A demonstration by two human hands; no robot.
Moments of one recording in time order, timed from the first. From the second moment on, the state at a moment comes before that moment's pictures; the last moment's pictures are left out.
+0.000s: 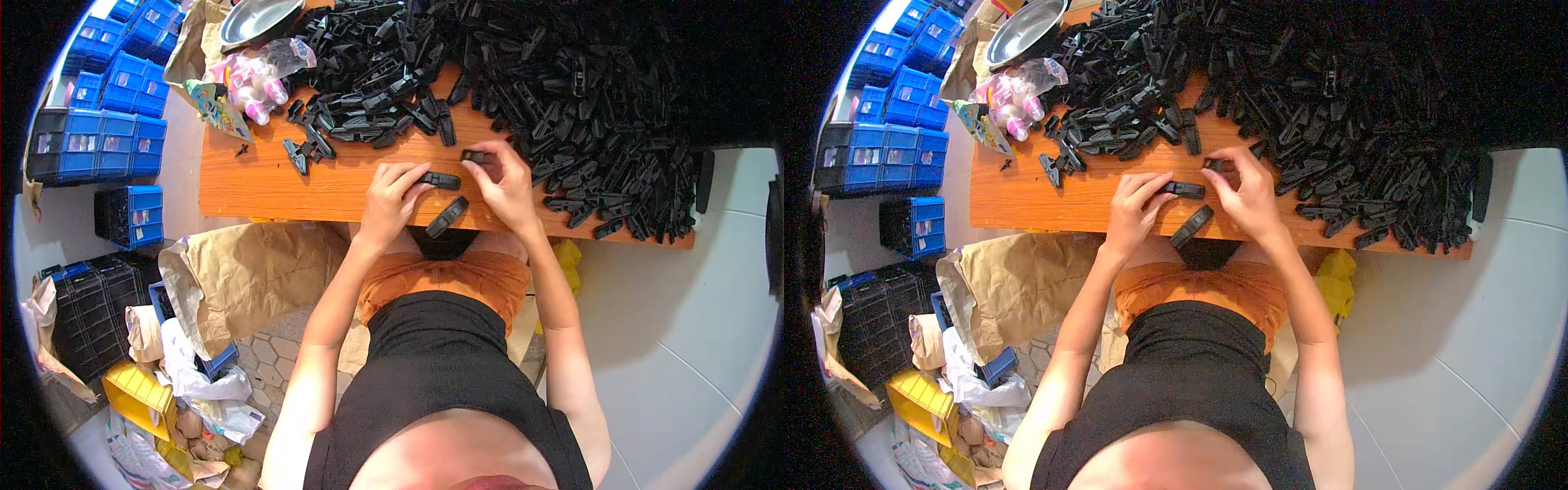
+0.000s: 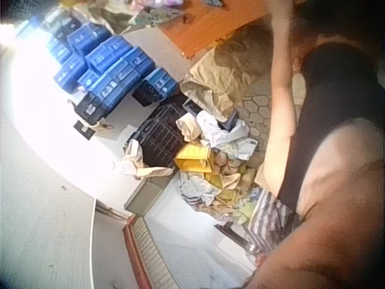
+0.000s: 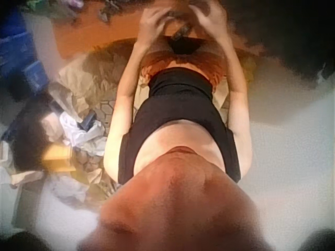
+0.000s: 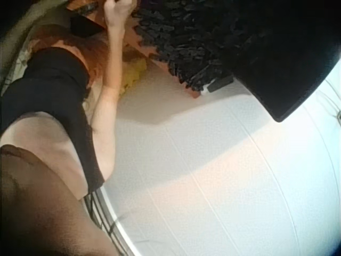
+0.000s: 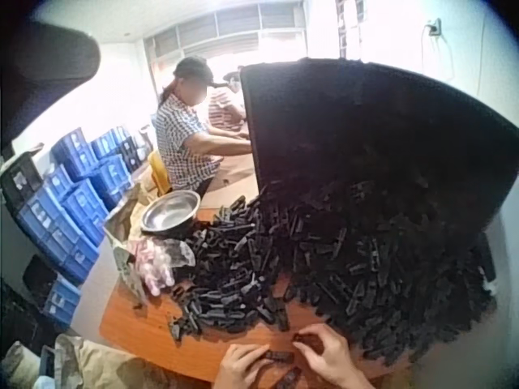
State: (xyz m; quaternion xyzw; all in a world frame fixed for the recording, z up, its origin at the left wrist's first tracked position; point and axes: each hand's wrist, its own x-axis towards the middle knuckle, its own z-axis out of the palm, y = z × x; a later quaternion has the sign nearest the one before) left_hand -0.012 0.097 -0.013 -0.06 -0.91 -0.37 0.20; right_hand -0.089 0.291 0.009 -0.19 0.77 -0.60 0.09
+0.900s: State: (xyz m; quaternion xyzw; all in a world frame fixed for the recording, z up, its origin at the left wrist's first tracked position) left_hand -0.020 0.106 -0.013 -0.04 -0.89 -0.42 0.19; right_hand -0.084 0.298 -0.011 -0.35 0.78 -0.52 -0.01
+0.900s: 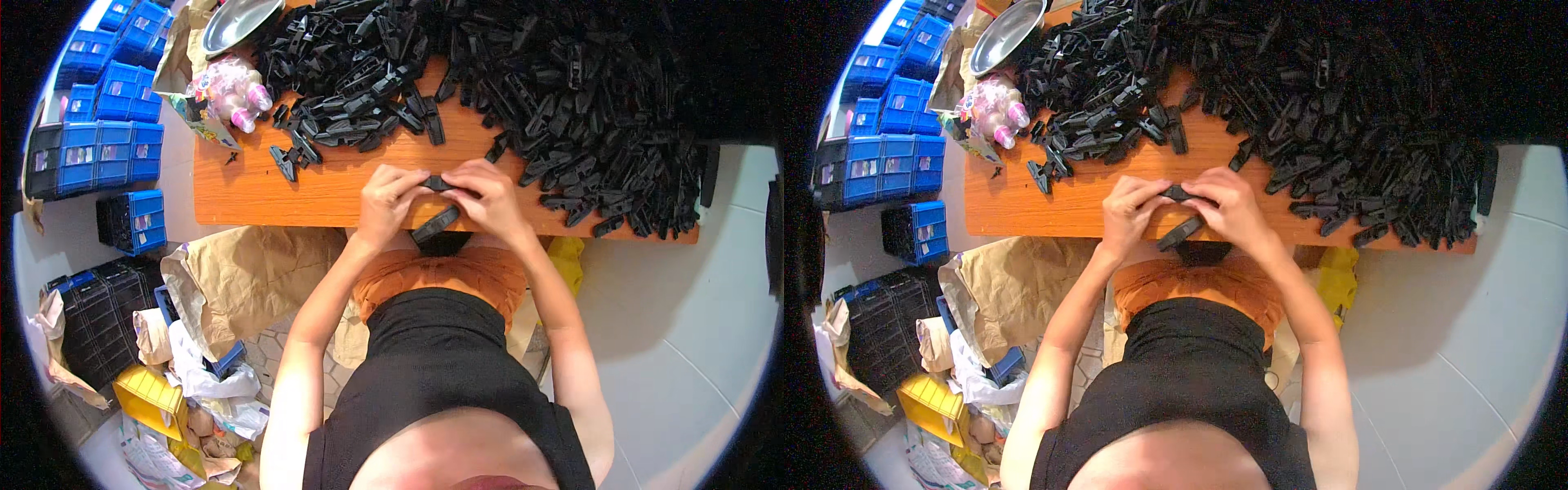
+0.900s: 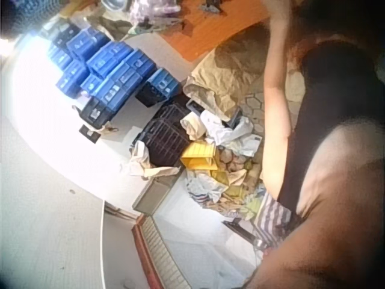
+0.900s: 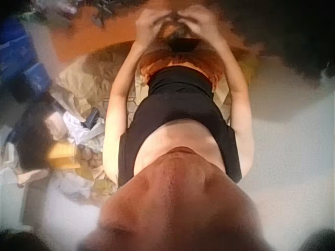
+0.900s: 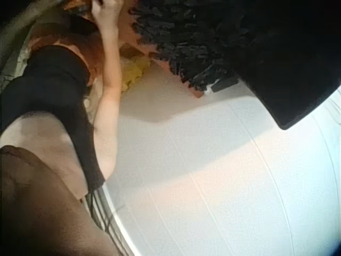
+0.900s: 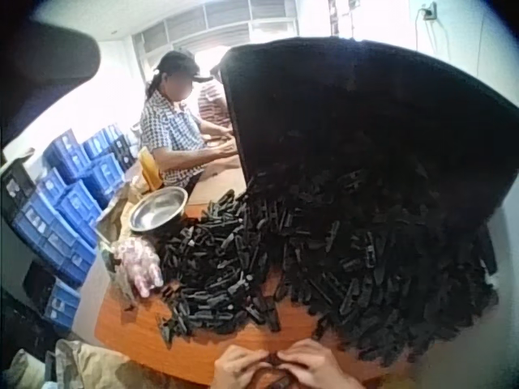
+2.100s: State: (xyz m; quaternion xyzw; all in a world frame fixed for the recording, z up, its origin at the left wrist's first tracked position) left_hand -0.045 0.090 -0.002 -0.17 -0.91 -0.36 0.14; right_hand -0.095 0.309 0.024 -0.28 0.79 -0.54 0.00
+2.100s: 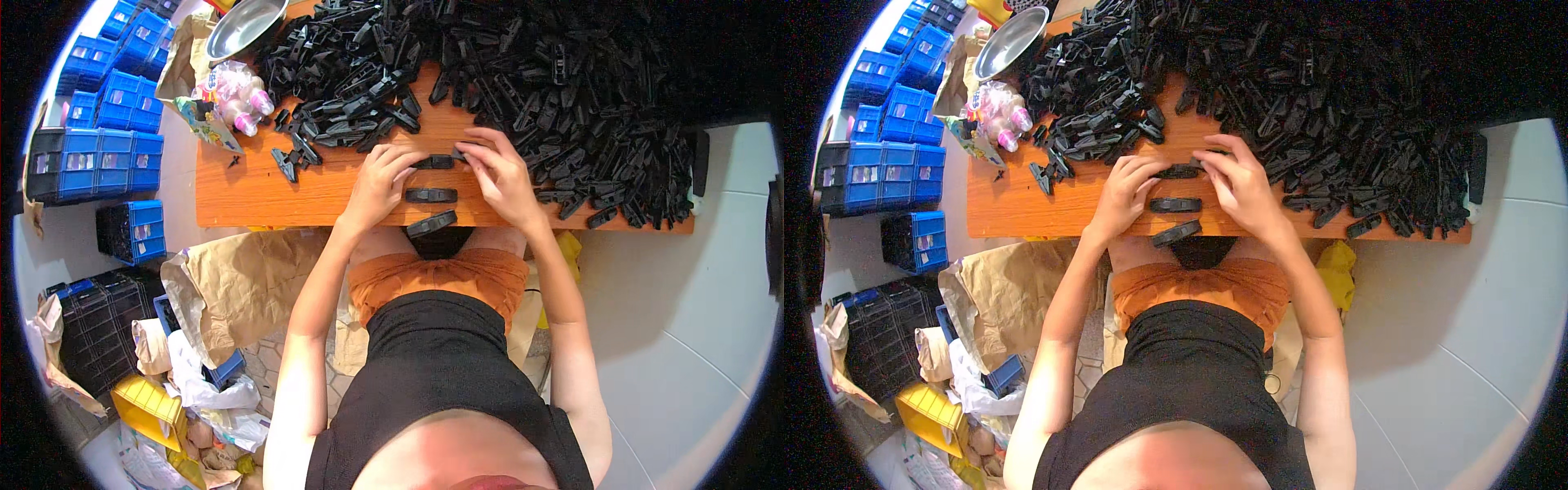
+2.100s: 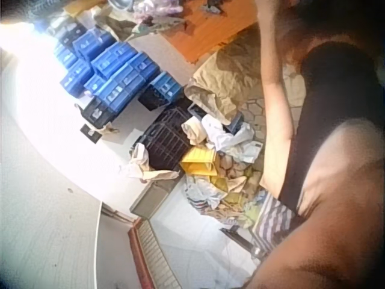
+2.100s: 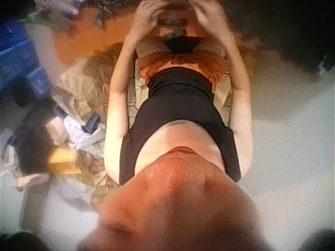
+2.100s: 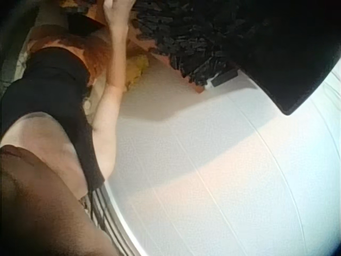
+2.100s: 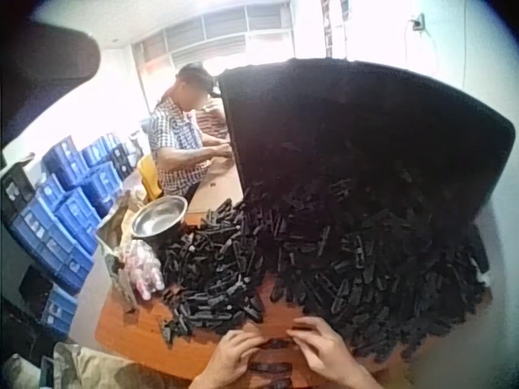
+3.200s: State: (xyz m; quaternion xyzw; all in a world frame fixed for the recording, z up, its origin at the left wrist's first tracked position) left_hand -0.064 0.097 0.009 -0.07 -0.93 -0.22 0.27; right_hand -0.083 0.317 0.013 -0.37 0.80 -0.48 0.03
